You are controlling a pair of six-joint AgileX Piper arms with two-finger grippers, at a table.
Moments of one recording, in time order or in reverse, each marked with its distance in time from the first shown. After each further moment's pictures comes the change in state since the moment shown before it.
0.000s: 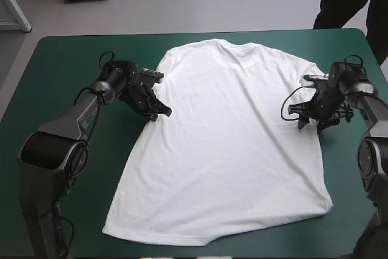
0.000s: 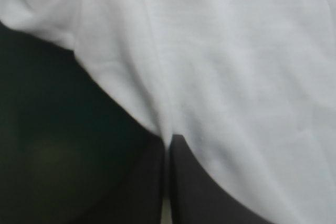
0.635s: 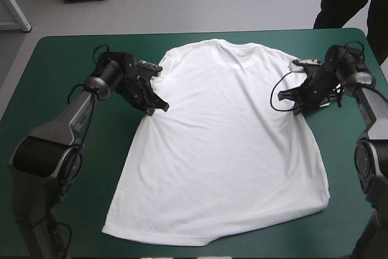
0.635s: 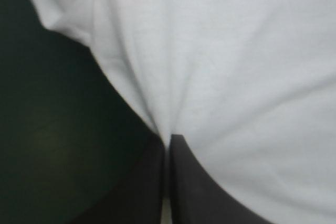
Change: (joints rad) left arm -0.007 -0.069 -0.061 0.047 0.091 -0.005; right arm 0.041 -0.010 -0.174 0.123 0.133 -0.102
